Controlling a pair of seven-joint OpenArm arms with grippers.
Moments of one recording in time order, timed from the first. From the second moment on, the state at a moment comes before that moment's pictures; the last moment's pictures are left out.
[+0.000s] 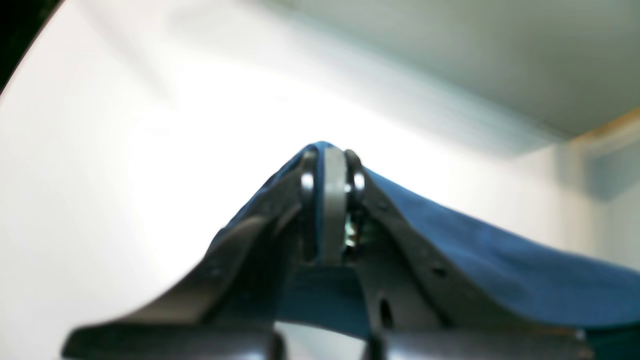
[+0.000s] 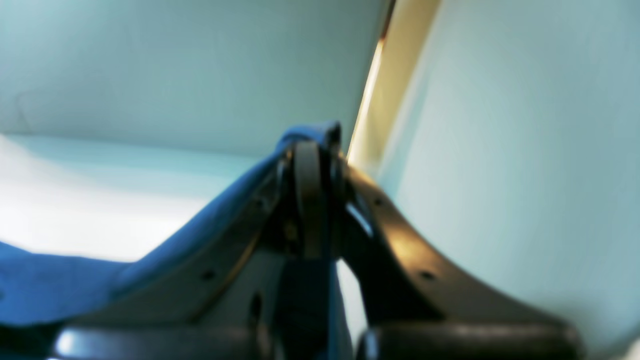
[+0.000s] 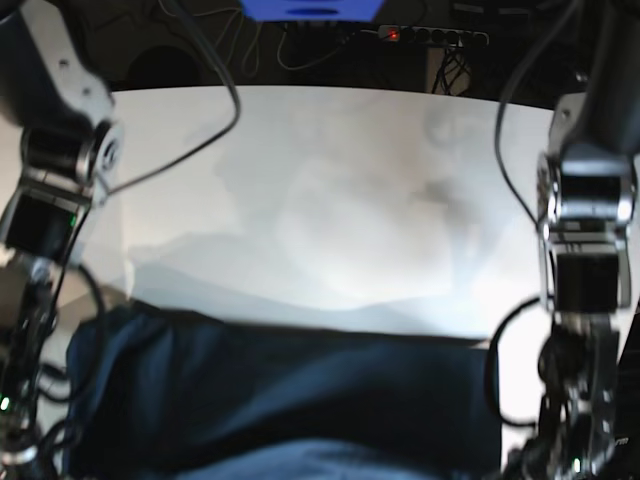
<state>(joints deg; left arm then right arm) -48.4 -13.8 5.1 61.4 -30.4 6.6 39.5 38.1 12.1 14.6 81.3 -0.8 17.7 -27.9</state>
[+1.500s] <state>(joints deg) 7.9 -17.1 -18.8 91.4 -30.1 6.9 39.0 -36.4 -3.1 21.9 114.4 -1.0 19.6 8.2</state>
